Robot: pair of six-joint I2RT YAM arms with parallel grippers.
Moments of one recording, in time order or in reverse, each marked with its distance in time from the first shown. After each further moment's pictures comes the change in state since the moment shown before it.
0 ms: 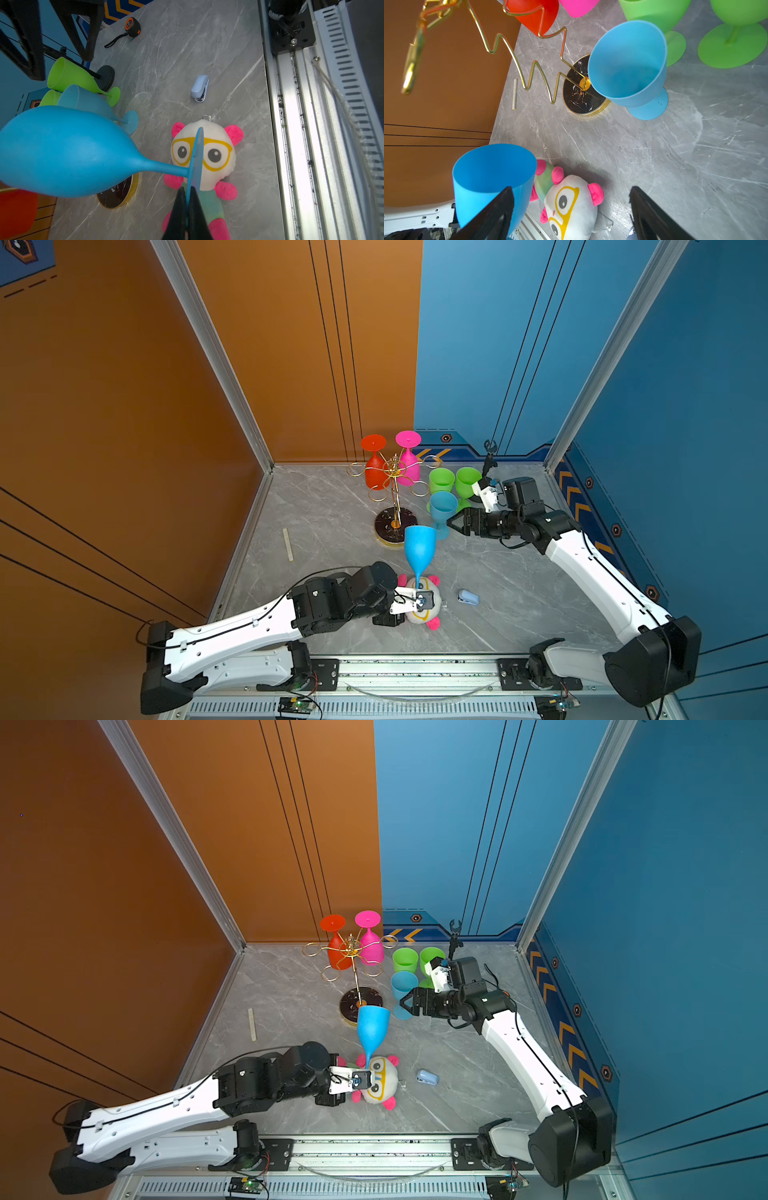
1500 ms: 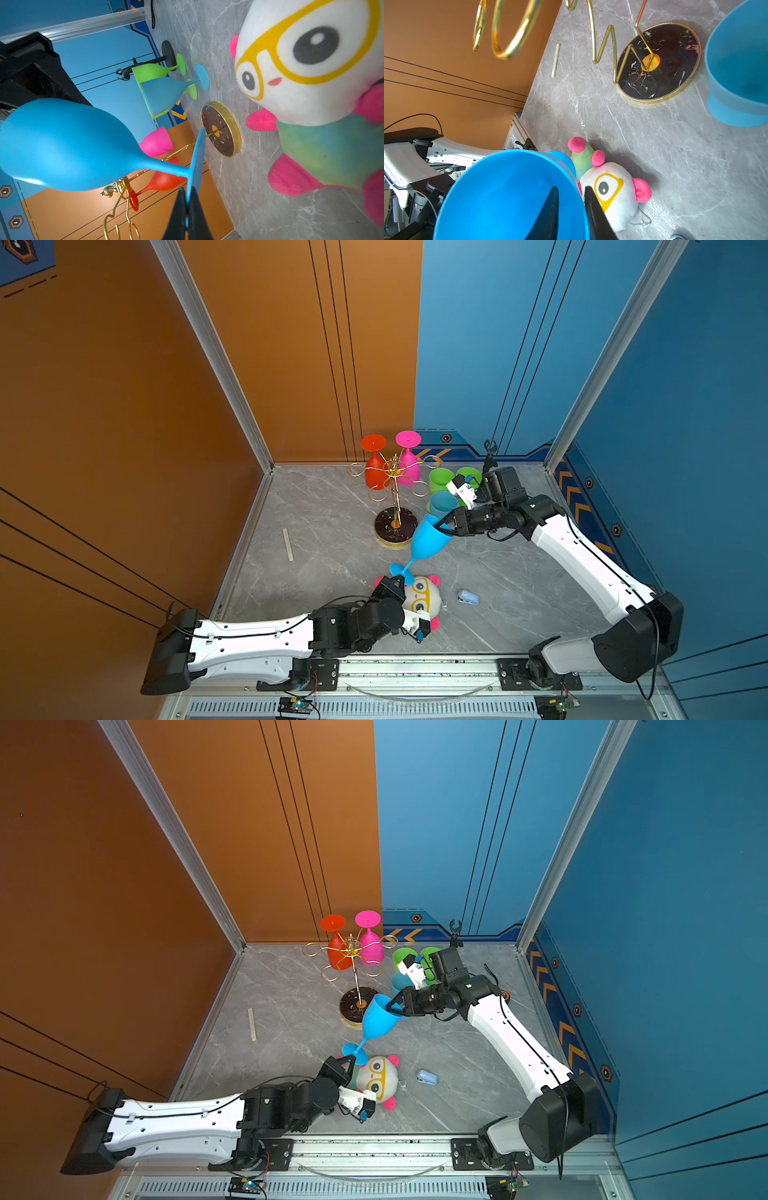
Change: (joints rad) left arm -0.152 0.007 -0.294 0.459 -0.652 0.789; right arm 0.101 0.126 0.159 -0.116 -0.208 -0.077
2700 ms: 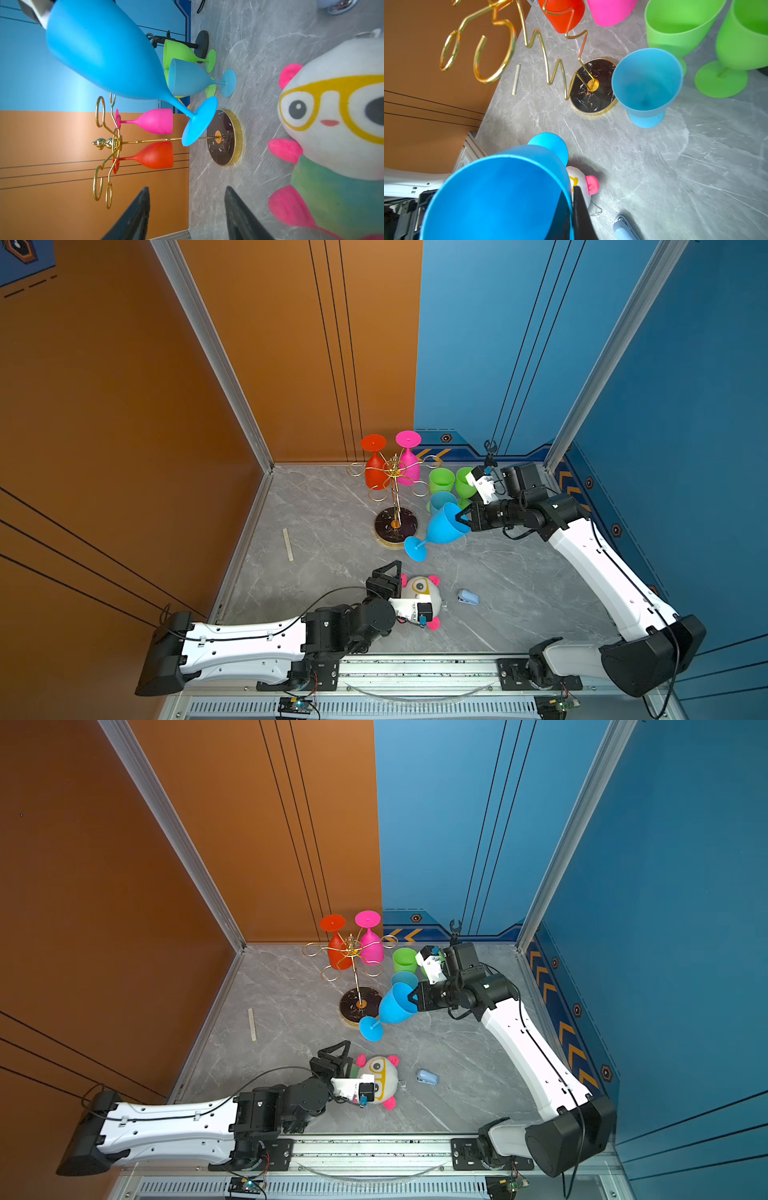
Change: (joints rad) left arm -0.013 -0.072 -0.031 0.116 -0.095 -0.406; right arm -0.059 -0.083 0.078 -0.129 0.299 -0.105
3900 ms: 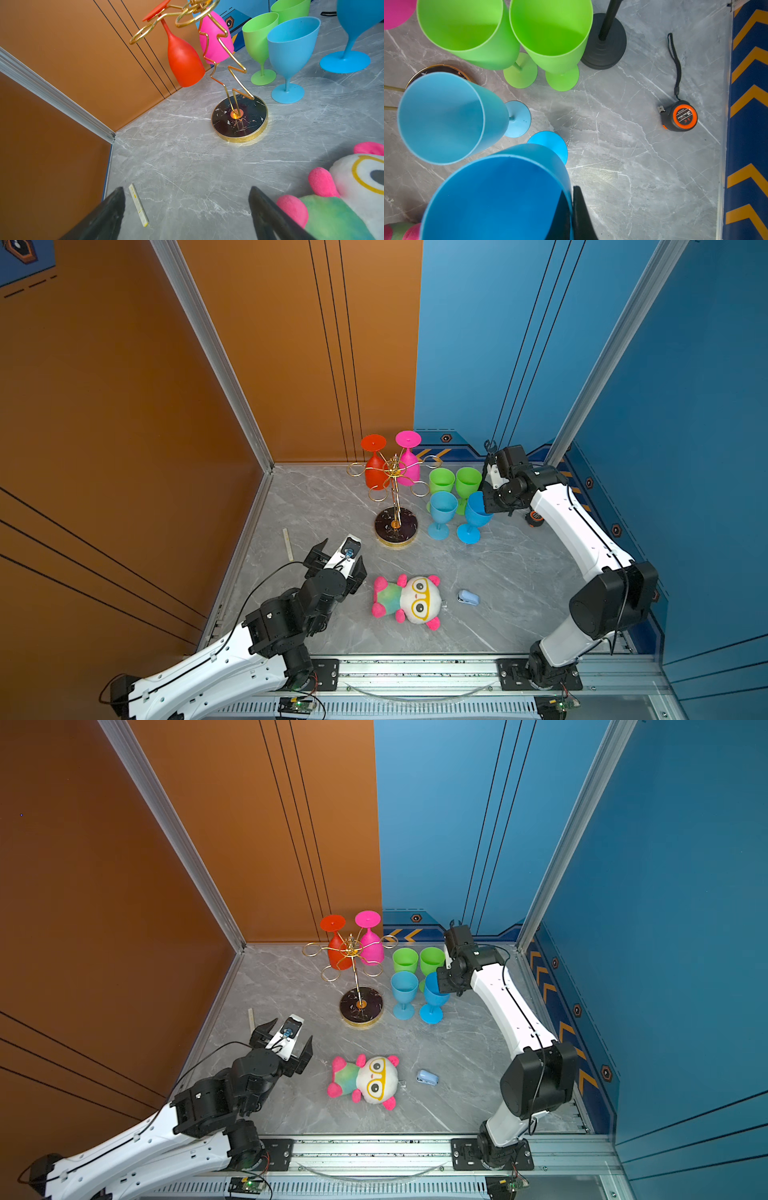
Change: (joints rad) left arm 0.399 -0.299 0.097 -0.471 0.111 -0.895; right arm -0.109 0.343 0.244 -0.151 0.536 -0.078
